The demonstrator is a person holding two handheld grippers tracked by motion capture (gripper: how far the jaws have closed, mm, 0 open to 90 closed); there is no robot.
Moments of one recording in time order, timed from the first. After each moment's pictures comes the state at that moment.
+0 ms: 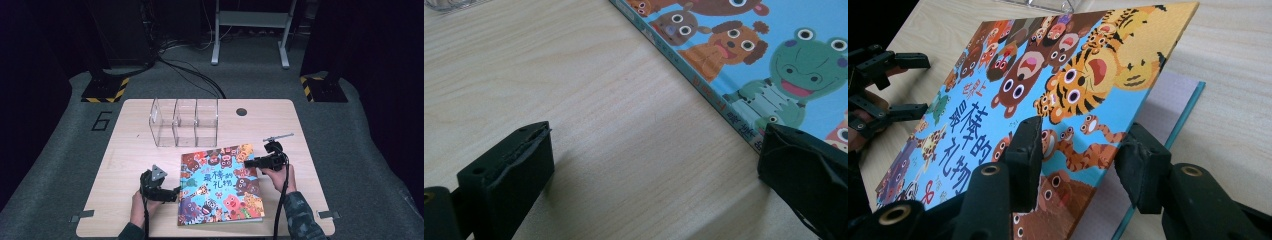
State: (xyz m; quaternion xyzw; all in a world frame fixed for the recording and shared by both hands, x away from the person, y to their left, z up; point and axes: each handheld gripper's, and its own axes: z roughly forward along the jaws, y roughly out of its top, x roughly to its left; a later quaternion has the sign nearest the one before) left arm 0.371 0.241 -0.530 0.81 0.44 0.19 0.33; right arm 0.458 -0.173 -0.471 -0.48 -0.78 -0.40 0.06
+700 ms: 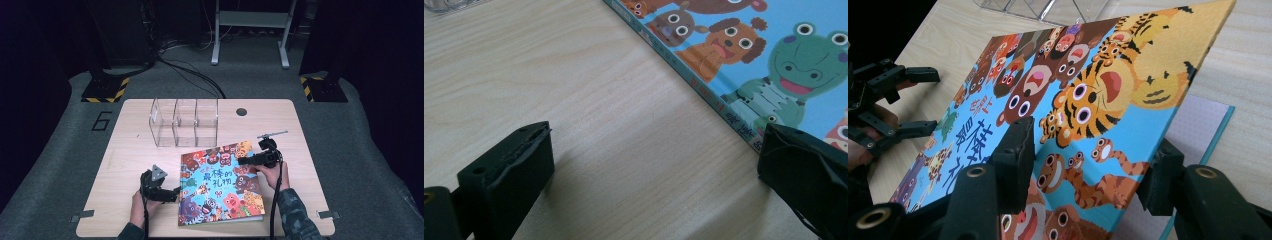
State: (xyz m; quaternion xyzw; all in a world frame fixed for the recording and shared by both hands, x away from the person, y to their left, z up) left arm 0.371 0.241 -0.530 0.82 0.43 0.20 0.33; right arm 0.467 -0.155 -0.469 -0.48 -0.78 -0.41 0.06
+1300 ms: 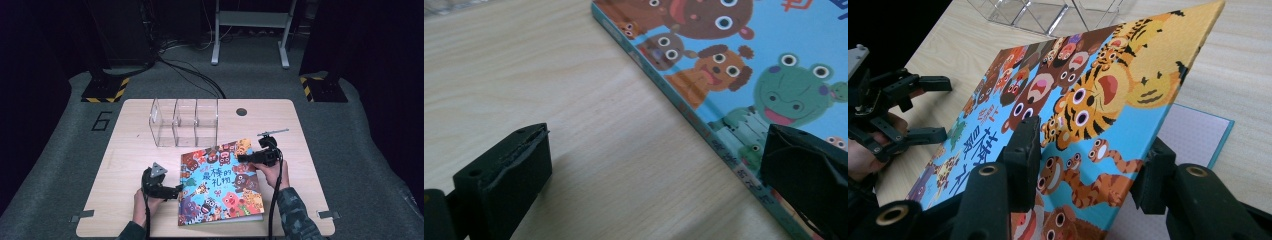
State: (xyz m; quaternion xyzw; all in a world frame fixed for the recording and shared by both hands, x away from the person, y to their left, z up) left arm 0.379 0.238 -0.530 0.79 0.45 0.15 0.38; right arm 0.463 -0.152 -0.455 -0.48 -0.77 -0.42 0.05
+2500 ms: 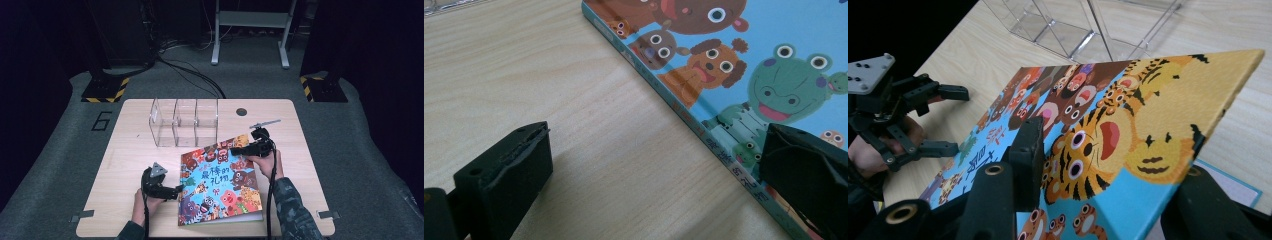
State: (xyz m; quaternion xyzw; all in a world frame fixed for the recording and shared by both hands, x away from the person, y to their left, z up) left arm 0.379 0.239 -0.530 0.80 0.44 0.15 0.38; right arm 0.485 -0.131 -0.441 -0.43 -0.79 -0.43 0.05
